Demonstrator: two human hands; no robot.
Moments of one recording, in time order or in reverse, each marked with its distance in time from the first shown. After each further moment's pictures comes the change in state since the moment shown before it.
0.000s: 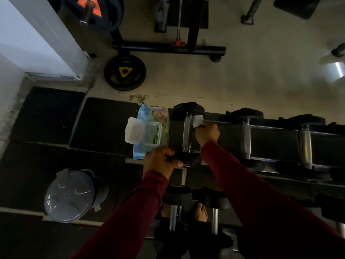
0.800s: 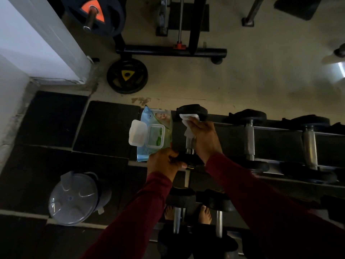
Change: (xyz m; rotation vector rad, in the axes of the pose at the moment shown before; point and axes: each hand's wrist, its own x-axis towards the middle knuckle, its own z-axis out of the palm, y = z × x) left_hand -0.002 0.000 -0.001 0.010 0.024 0.031; right_hand -0.015 0.027 -0.004 -0.451 -0.188 -0.730
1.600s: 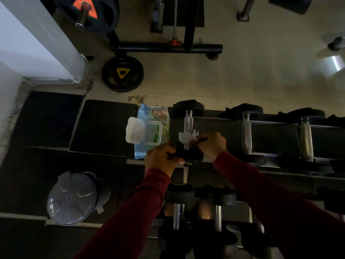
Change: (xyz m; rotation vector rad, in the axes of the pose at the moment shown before) left_hand 0.002 -0.002 -0.001 0.034 -0.034 0.025; right_hand -0.016 0.007 -0.017 0.358 -0.218 0.554
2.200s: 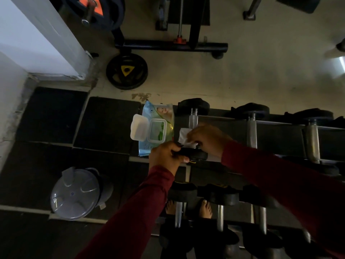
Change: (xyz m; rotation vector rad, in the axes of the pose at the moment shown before) left_hand -0.002 0.001 -0.002 0.001 0.025 0.047; right_hand 0.022 -0.008 -0.015 -0.836 -0.146 -0.886
